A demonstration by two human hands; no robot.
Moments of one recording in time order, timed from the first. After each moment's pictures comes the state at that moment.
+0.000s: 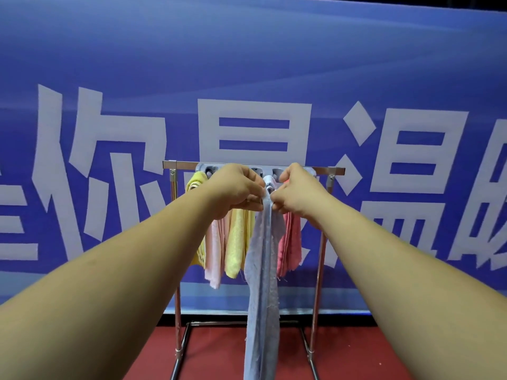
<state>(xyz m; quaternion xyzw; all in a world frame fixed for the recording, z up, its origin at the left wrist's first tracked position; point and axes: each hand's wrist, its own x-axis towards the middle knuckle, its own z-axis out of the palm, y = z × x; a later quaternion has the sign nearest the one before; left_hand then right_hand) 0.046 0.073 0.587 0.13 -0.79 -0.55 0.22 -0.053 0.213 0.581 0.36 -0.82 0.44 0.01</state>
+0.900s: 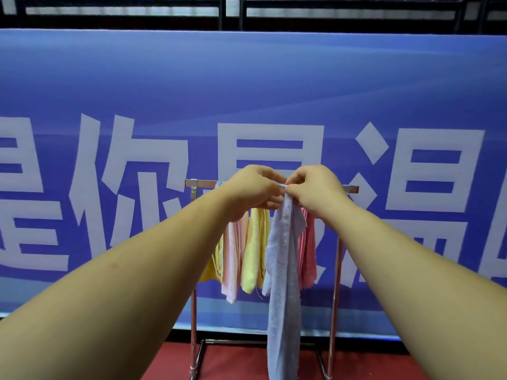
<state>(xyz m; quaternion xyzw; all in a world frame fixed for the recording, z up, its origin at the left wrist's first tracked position) 0.077 0.093 0.623 0.08 -0.82 -0.52 0.24 -0.026 0.225 0.620 0.37 -0.81 0.42 0.15</state>
